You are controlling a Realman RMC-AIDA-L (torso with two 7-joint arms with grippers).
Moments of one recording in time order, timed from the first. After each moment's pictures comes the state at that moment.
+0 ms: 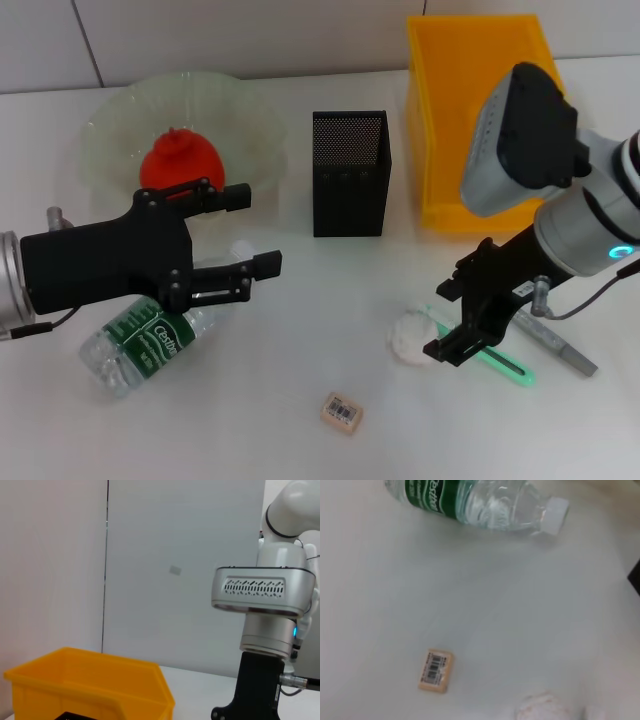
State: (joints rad) left arm -0.35 -2.06 1.16 0.90 1.54 1.56 -1.32; right arm 0.49 2.08 -1.46 -1.44 -2.48 -1.61 2.25
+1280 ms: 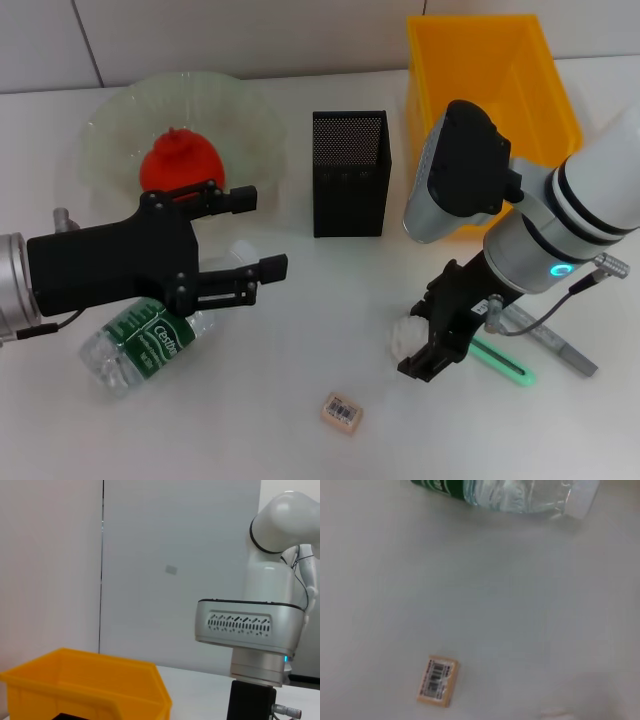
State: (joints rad) left arm -0.35 -2.07 1.17 0.90 1.54 1.56 -1.31; right arm 0.56 2.09 -1.58 -1.27 -2.48 -1.49 2.31
